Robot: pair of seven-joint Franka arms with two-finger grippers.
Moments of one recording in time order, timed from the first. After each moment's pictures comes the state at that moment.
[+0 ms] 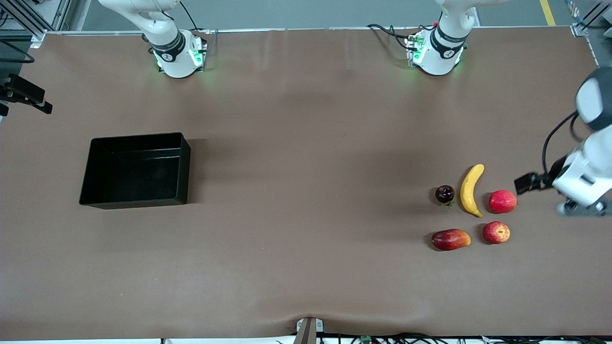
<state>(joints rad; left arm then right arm) 0.05 0.33 -0.06 -1.54 0.15 1.90 -0.02 -0.05 -0.02 -0.06 -1.49 0.03 1.42 -0.12</state>
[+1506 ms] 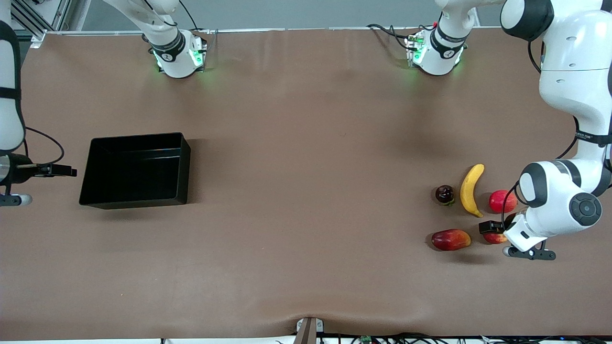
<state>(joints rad) 0.15 0.77 -0.07 -1.50 0.06 2.27 0.17 -0.27 0.37 -0.08 -1.70 0.01 1.84 -0.36</state>
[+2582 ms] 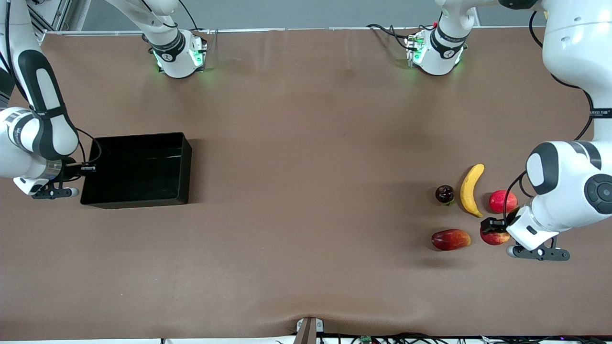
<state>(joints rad) 0.07 0.59 -0.10 -1.46 0.08 2.09 0.02 -0.30 0.42 -0.08 -1.98 0.01 2.17 -0.44</state>
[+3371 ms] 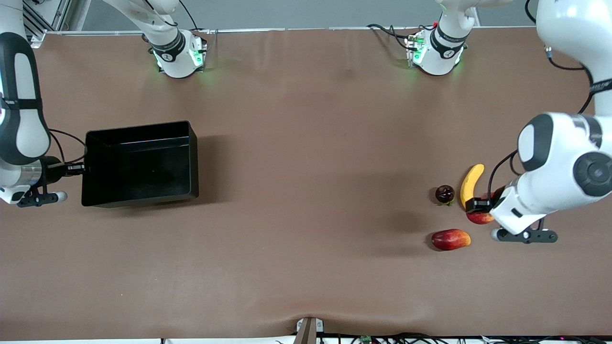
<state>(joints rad) -0.01 0.45 -0.13 -1.44 0.08 1.86 -0.10 -0.24 0.40 -0.05 -1.72 0.12 1.74 -0.44</state>
